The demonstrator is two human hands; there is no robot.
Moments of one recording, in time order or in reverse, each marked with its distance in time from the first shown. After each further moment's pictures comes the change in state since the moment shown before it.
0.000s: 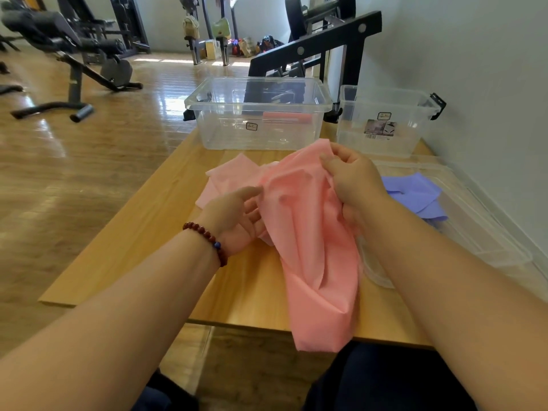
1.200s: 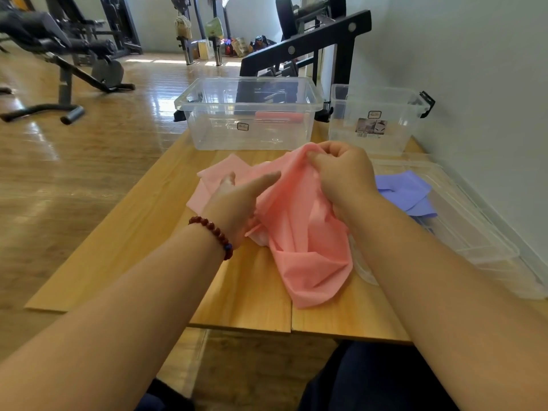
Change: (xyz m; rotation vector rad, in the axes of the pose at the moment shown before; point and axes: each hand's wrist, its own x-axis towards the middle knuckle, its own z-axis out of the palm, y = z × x) left_hand 0.017 -0.003 0.012 0.380 0.127 0.185; right_hand -0.014 -0.015 0.001 -0.231 0.084 -0.160
